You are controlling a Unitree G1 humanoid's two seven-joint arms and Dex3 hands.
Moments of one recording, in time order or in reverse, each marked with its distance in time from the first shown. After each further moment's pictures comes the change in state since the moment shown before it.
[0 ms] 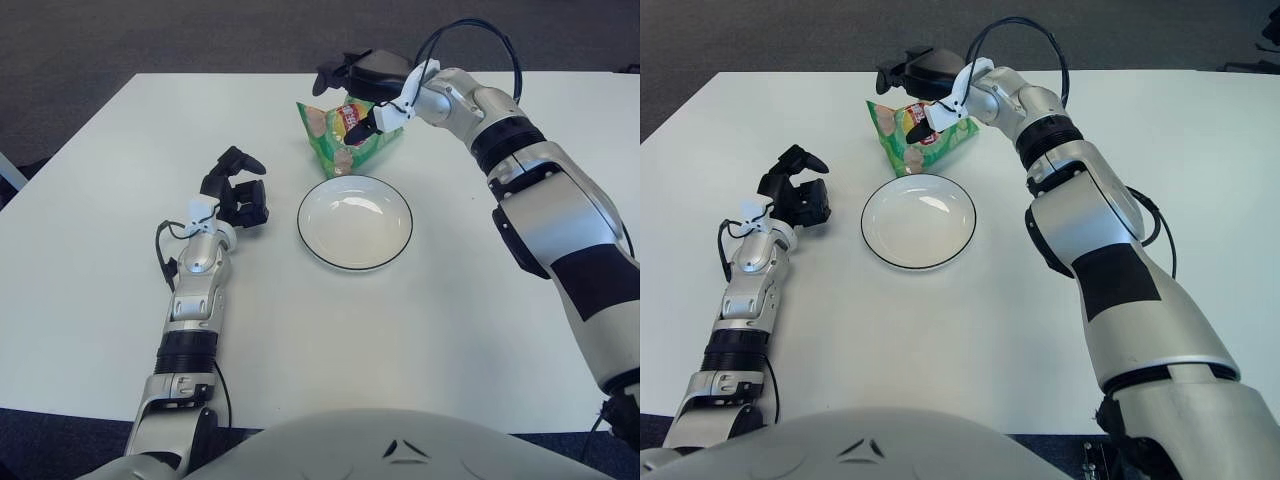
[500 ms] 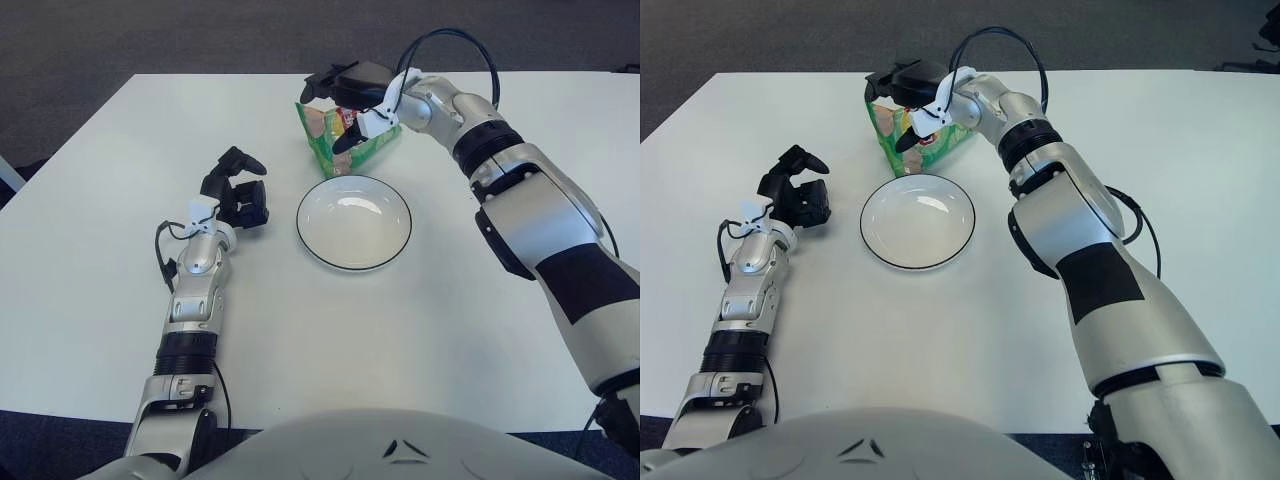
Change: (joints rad) left arm 0.006 0.001 -0.002 -0.014 0.000 0.003 -0.002; right arm -0.005 0.070 0.009 0.046 0.000 0.056 0.023
